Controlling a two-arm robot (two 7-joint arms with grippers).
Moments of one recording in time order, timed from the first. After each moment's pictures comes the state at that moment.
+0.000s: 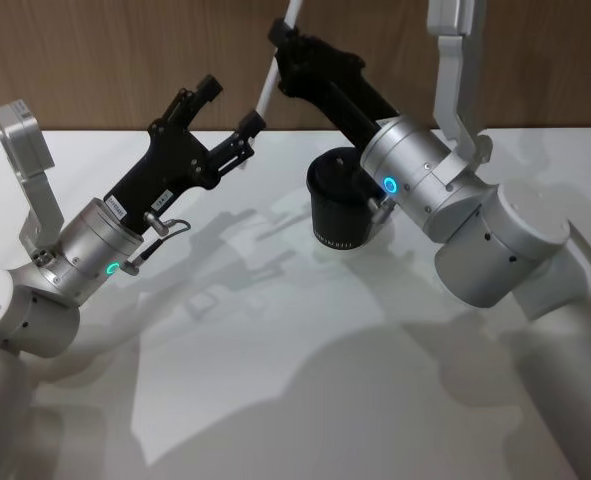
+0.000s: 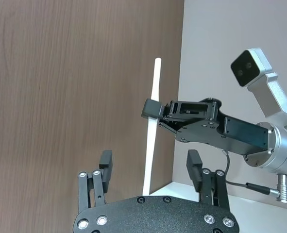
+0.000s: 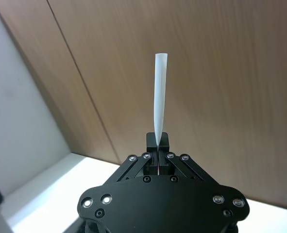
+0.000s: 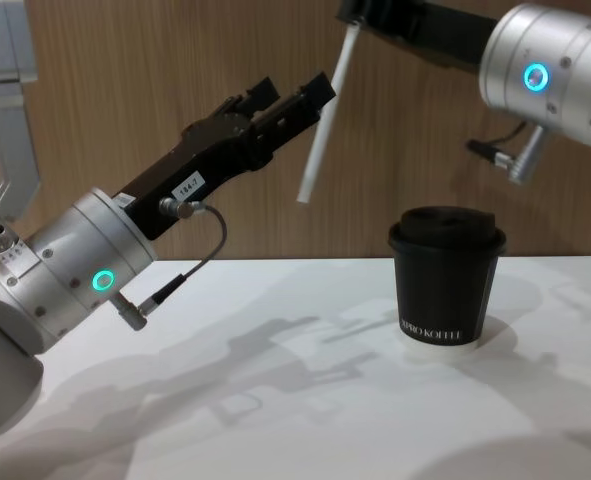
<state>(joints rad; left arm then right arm) -0.55 0.10 0.27 -0.95 -0.74 -0.46 -1.02 0.46 0.18 -0.42 -1.53 0.67 0.12 0.20</state>
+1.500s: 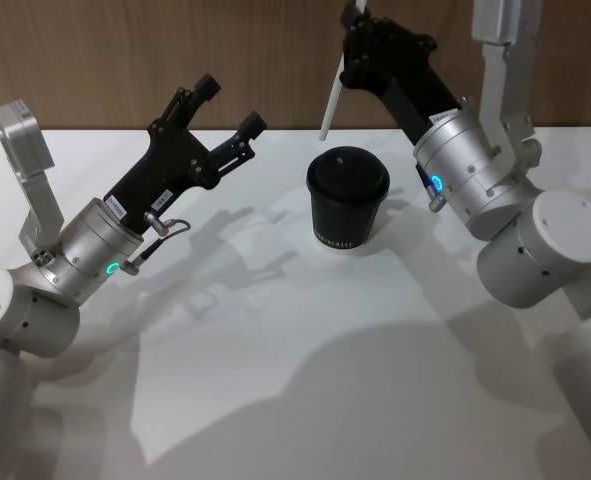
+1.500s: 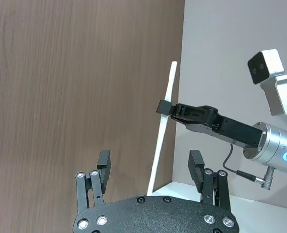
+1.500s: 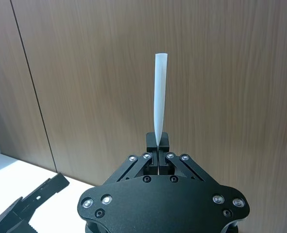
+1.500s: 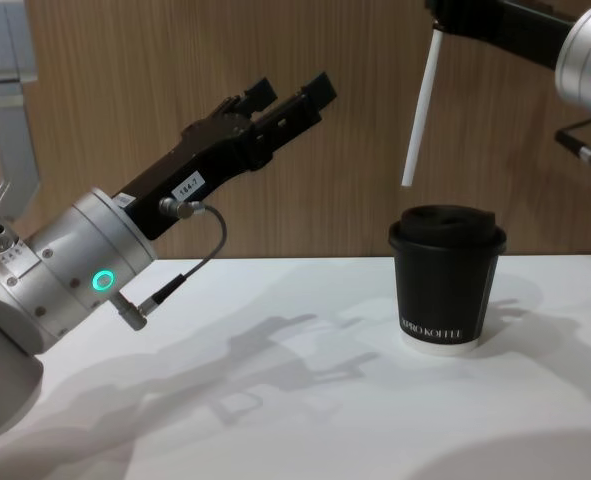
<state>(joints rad) -0.55 0.10 0.27 -0.95 -0.74 -0.46 -1.02 0.43 0.25 -0.38 -1.55 0.45 -0.01 0.12</state>
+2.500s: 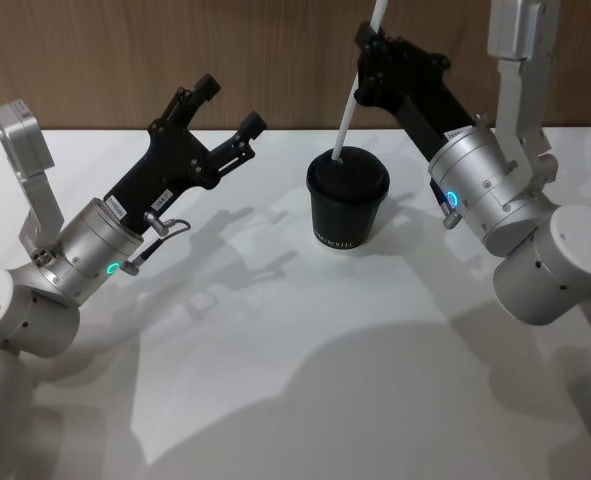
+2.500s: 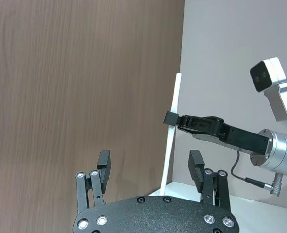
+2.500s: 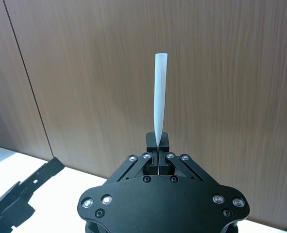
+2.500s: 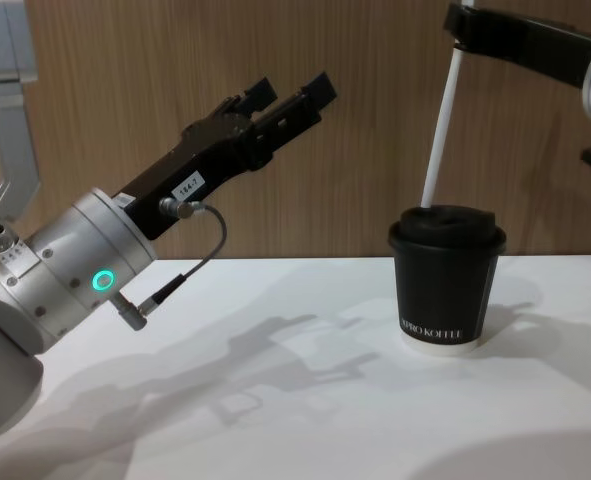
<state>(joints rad) -0.55 0.10 0.27 -0.95 -0.74 -0.46 -1.02 0.38 0.25 -0.34 -1.59 0.45 0.03 0.13</state>
